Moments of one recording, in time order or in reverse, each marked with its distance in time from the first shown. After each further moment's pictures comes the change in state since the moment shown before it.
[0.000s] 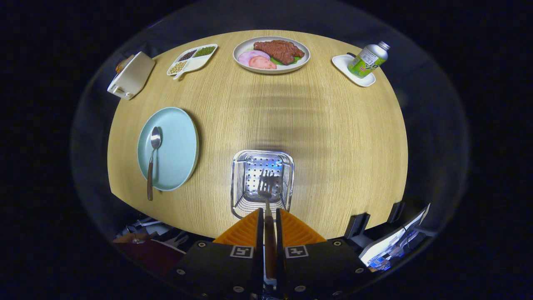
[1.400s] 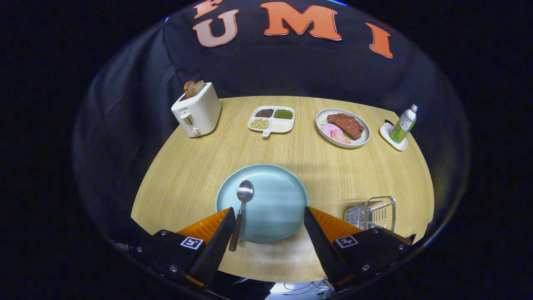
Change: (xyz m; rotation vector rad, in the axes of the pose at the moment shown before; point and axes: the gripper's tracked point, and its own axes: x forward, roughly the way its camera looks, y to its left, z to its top) arm -0.019 0.216 0.049 -0.070 -0.597 0.133
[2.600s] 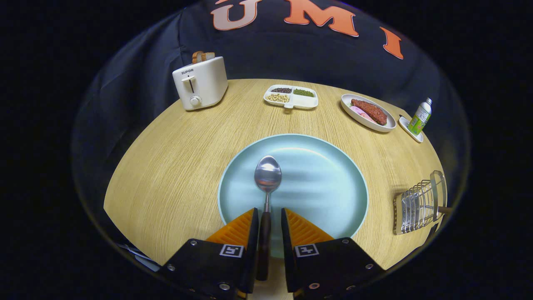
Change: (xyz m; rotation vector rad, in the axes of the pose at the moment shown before) arm 0.088 0.044 -0.062 -0.057 0.021 -0.048
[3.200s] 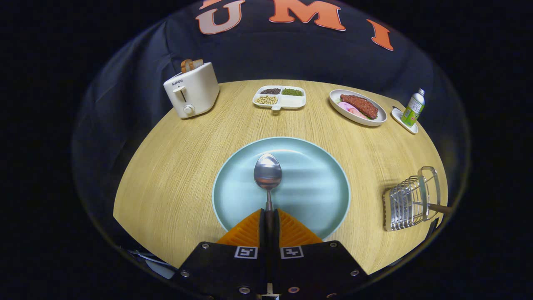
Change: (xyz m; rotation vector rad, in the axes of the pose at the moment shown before) arm -0.041 -0.032 0.015 0.084 0.028 0.011
